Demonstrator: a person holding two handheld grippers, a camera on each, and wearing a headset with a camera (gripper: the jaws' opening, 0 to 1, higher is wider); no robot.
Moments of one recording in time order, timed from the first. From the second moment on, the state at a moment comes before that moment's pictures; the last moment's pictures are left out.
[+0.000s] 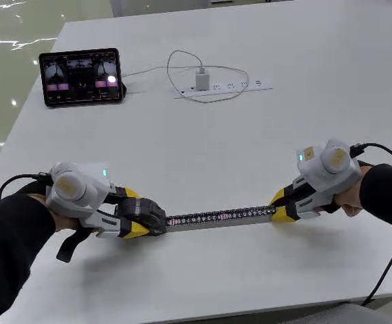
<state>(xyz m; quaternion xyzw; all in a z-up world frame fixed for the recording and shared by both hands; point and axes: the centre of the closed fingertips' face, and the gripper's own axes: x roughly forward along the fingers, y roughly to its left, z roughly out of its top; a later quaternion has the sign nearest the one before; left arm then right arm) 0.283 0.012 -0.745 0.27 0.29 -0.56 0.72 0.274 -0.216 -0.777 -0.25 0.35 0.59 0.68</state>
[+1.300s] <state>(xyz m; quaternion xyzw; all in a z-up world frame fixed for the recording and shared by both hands) 0.282 0.013 -0.744 0.27 0.30 -0.56 0.73 0.273 -0.230 -0.775 -0.25 0.36 0.57 0.69</state>
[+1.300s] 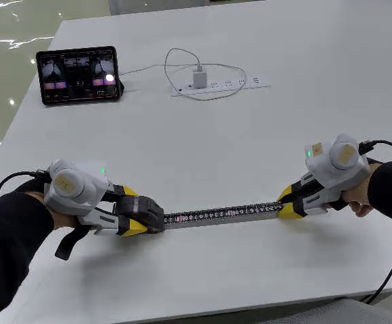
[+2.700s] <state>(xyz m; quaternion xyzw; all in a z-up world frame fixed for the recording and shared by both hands) 0.282 0.021 -0.741 0.35 0.34 -0.56 0.66 0.272 -0.228 -0.766 -0.33 0.35 0.58 0.66</state>
